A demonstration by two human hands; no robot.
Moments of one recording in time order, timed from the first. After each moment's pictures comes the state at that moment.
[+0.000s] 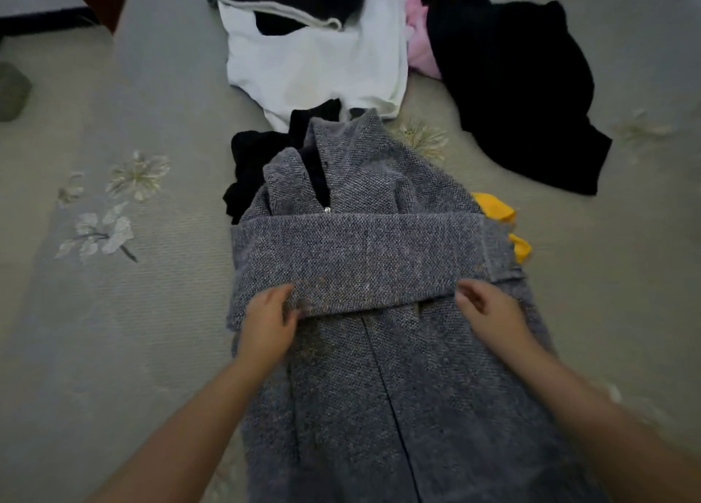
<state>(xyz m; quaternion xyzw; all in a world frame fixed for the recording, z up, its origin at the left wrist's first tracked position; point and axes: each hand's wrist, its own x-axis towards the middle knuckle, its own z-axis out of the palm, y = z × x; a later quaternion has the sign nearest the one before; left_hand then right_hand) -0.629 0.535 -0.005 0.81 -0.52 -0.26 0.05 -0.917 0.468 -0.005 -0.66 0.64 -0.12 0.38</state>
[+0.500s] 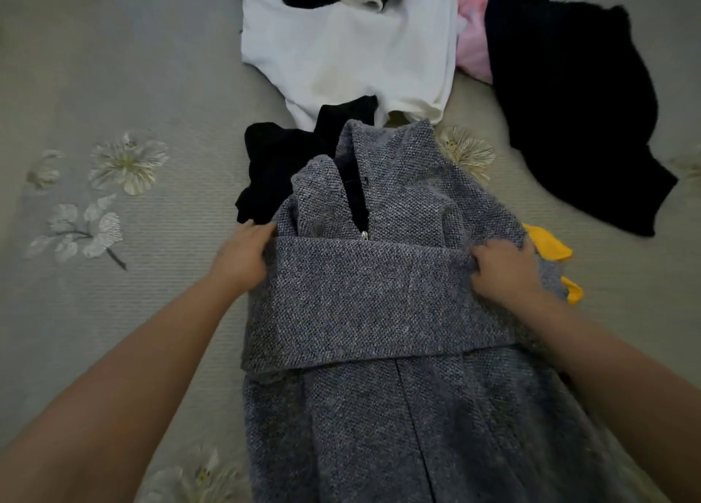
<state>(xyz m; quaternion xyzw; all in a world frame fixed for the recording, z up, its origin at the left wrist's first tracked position) -0.497 0.413 -0.039 0.75 -0.61 -0.25 -0.01 -0.836 0.341 -0.020 -0.77 0.58 0.24 0.11</state>
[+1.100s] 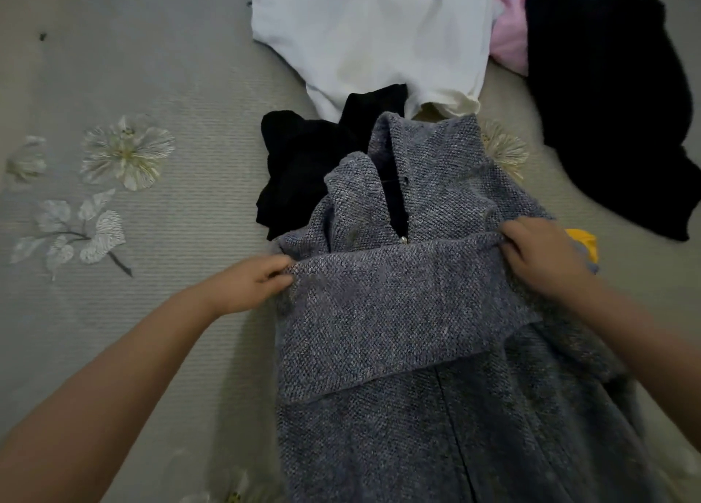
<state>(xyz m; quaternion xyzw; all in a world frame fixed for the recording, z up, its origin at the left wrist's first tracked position) -0.447 0.427 -0.038 0.58 -0.70 -0.42 0.00 -0.811 0.321 -0.014 -0.86 0.49 0.06 0.10</state>
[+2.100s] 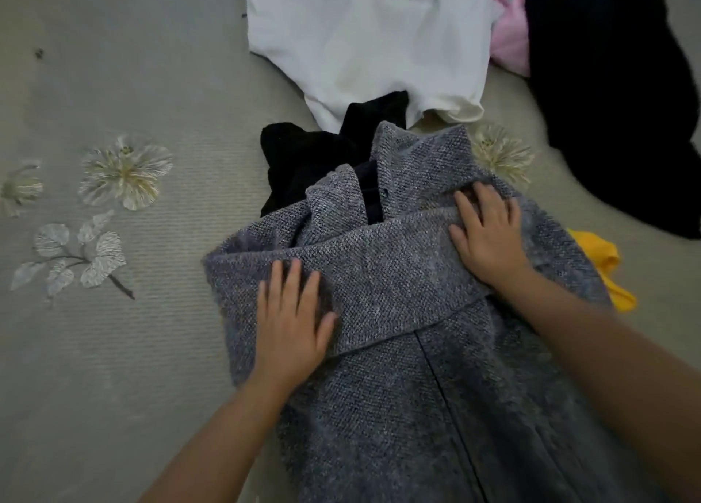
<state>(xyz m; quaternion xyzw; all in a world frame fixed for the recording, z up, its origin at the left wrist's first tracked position) -0.509 0.467 -0.059 0.73 -0.66 -0.17 0.00 -0.756 0.309 -0.064 -0.81 0.57 0.01 0.09</state>
